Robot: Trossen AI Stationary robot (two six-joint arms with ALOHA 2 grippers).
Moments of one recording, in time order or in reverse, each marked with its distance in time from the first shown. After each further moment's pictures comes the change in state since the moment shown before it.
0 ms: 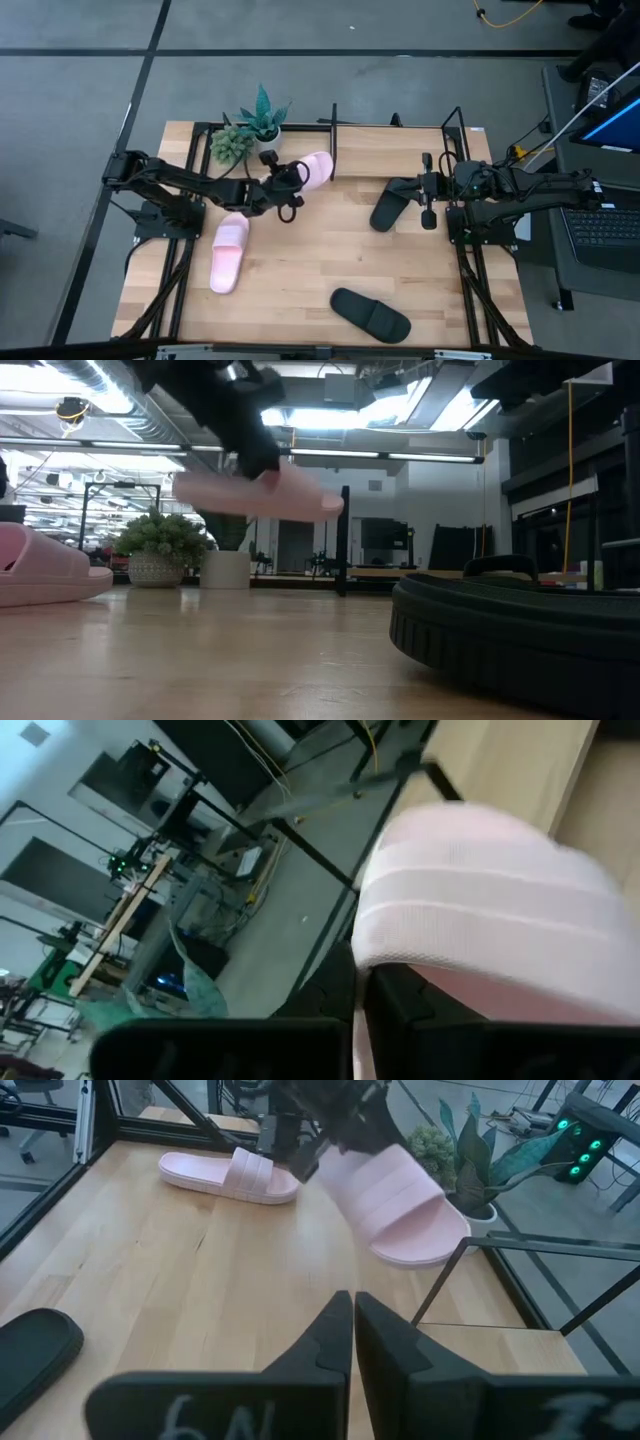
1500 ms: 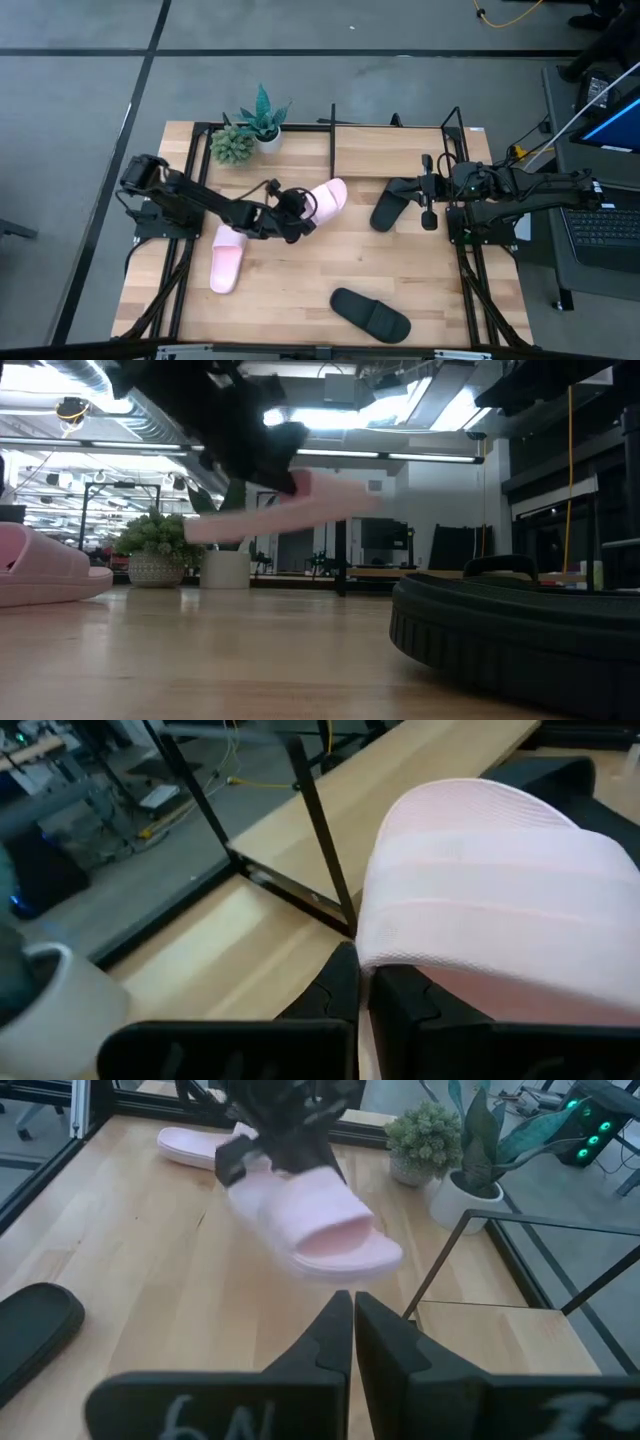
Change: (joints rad) left arm -0.161 0.183 0.031 -0.040 0.018 -0.727; right arm 0.000 0.000 0.000 -0.054 -0.001 0.001
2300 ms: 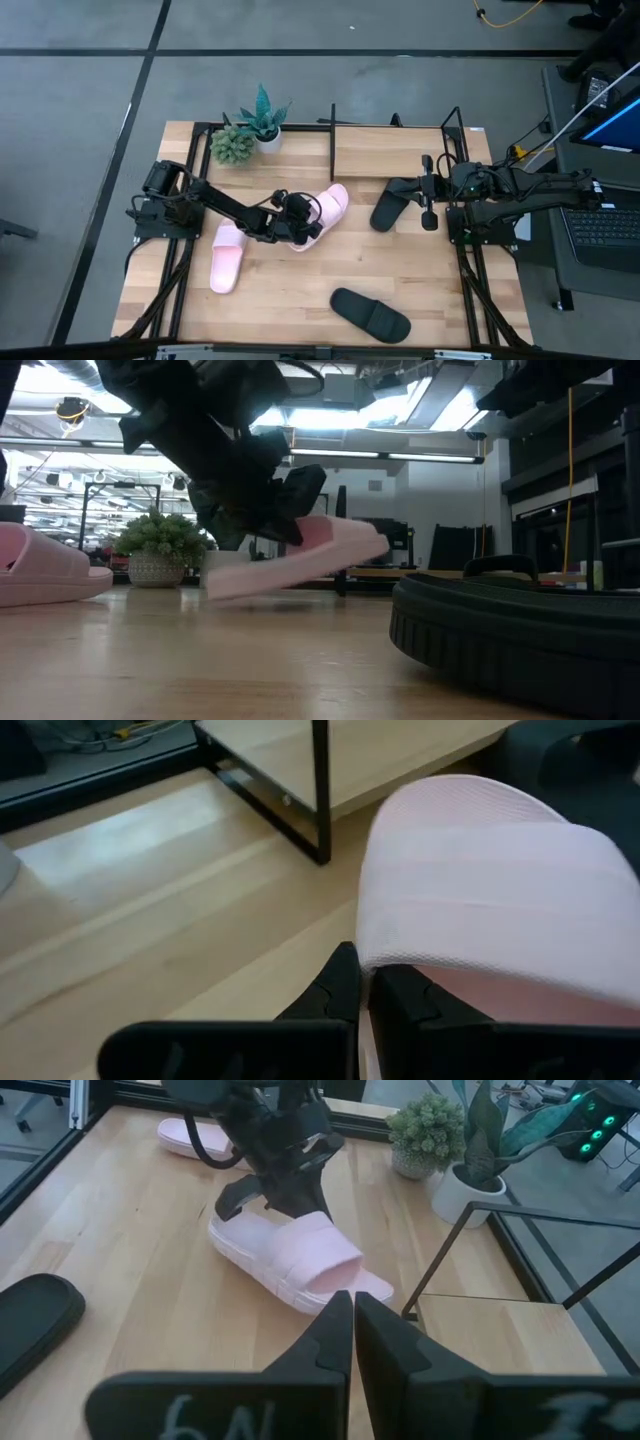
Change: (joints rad) left arm 0.016 0.177 -0.002 0.077 0.069 -0.323; right arm 0.000 0.000 0.000 -0.018 0.000 -0.003
